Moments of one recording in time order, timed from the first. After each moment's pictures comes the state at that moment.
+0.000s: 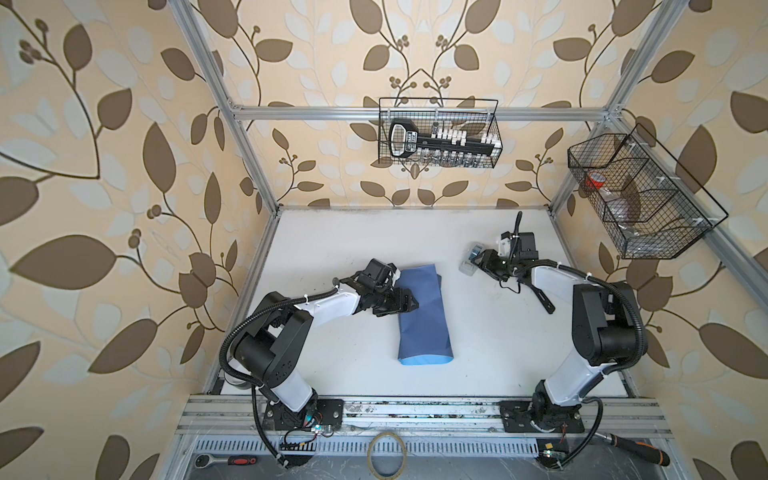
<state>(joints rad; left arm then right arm) -0.55 1.62 0.87 -0.22 0.44 -0.63 0.03 1.75 1.02 -0.11 -0.41 0.57</state>
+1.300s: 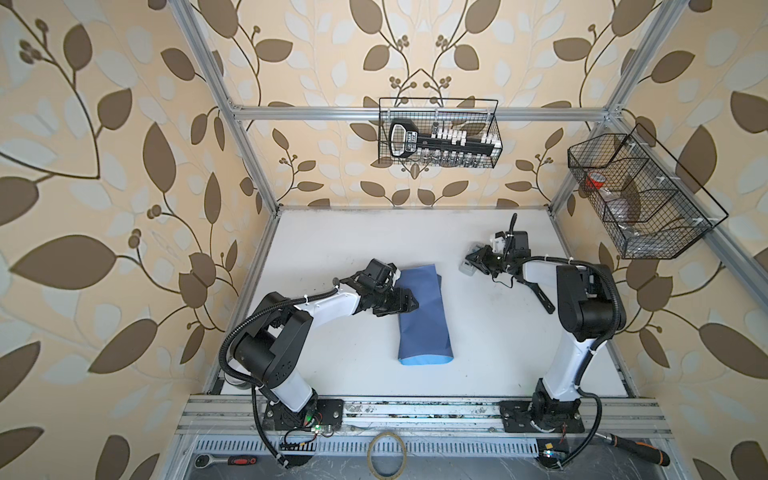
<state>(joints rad) -0.55 1.62 0.87 -0.22 0.44 -0.63 0.01 1.93 1.07 0.07 -0.56 0.72</state>
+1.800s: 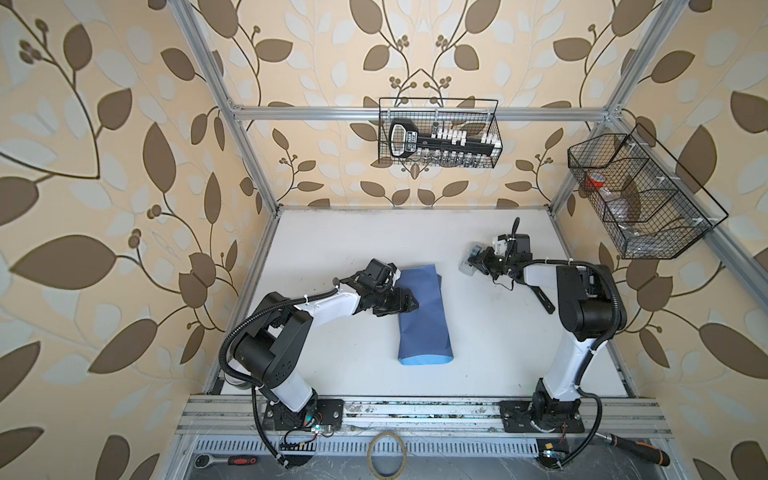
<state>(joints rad) -0.55 1.62 0.87 -0.22 0.44 -0.63 0.00 1.93 1.02 0.16 -0.57 0.80</state>
